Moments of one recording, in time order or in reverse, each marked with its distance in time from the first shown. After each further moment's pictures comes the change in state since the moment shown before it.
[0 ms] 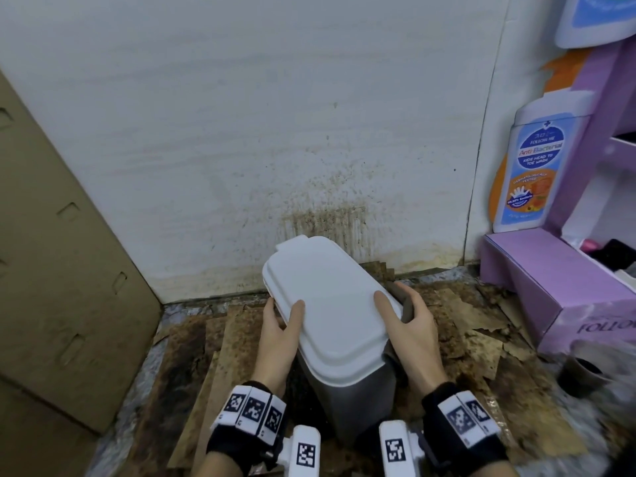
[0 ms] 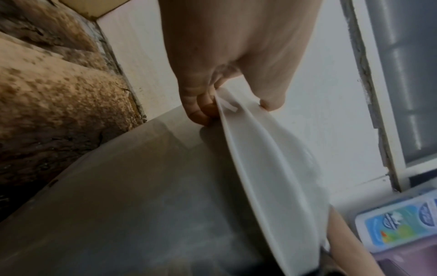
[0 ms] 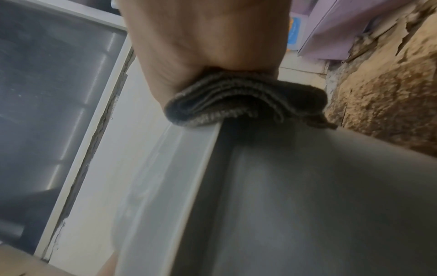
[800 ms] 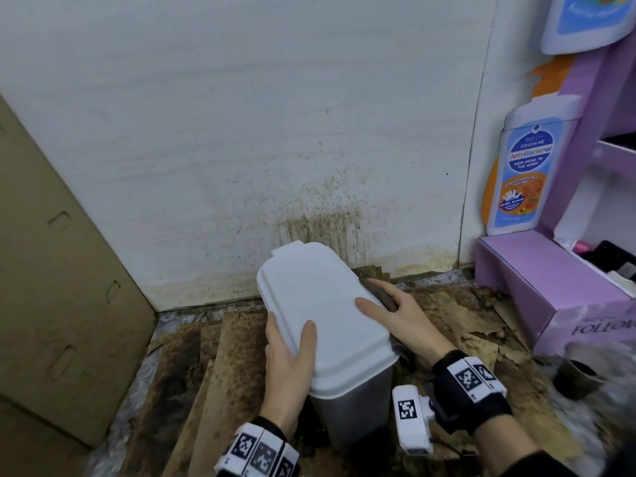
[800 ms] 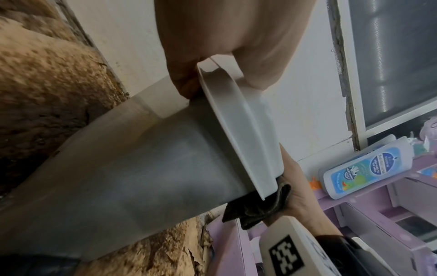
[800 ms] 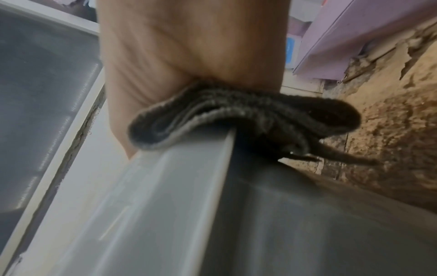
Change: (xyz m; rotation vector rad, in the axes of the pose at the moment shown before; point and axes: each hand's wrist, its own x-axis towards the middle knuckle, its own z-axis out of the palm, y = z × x) left_hand -0.029 -0.013 0.019 0.061 0.032 0.086; right_hand 0.044 -0.012 -0.018 -0.112 -0.434 0.069
